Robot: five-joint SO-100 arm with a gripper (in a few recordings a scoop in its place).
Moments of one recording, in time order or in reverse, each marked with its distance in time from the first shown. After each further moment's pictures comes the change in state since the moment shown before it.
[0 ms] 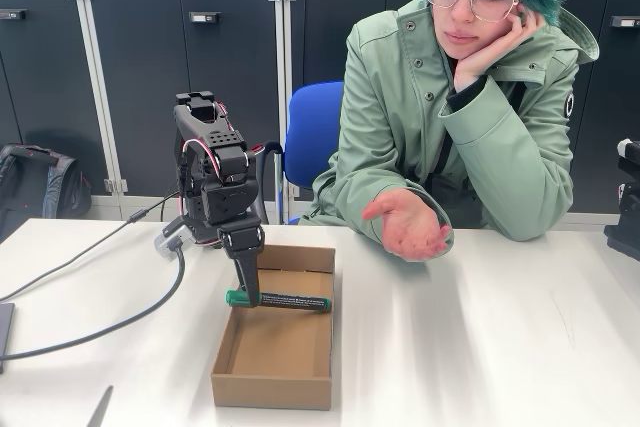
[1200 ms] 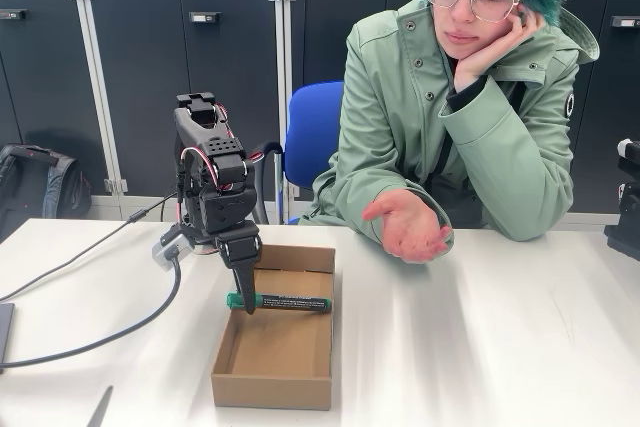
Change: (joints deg) arm 1.3 -3.1 -0.1 -1.6 -0.1
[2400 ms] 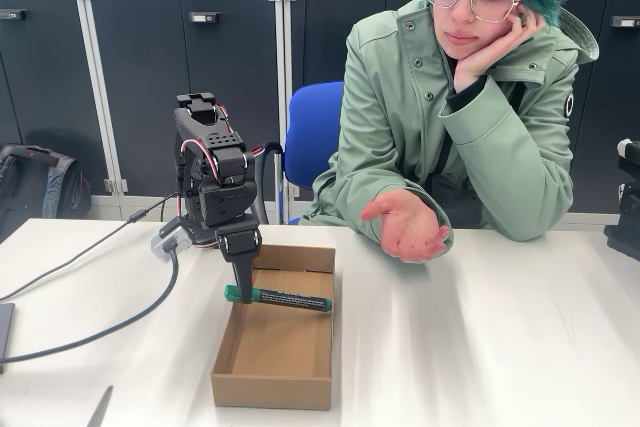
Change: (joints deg) arm -0.8 0.0 -5.3 5.4 1.6
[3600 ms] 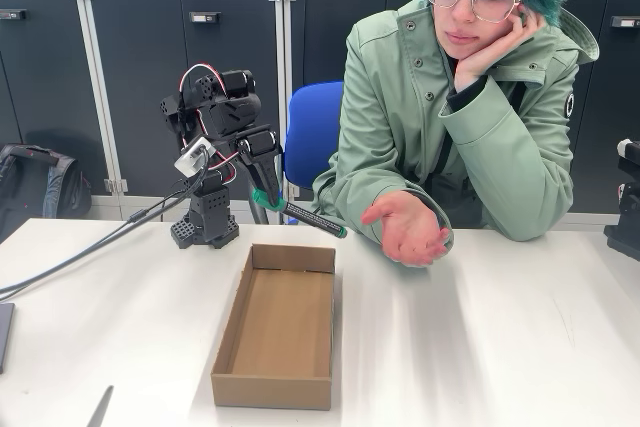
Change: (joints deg) arm -19.2 42.4 8.9 14.2 3.1
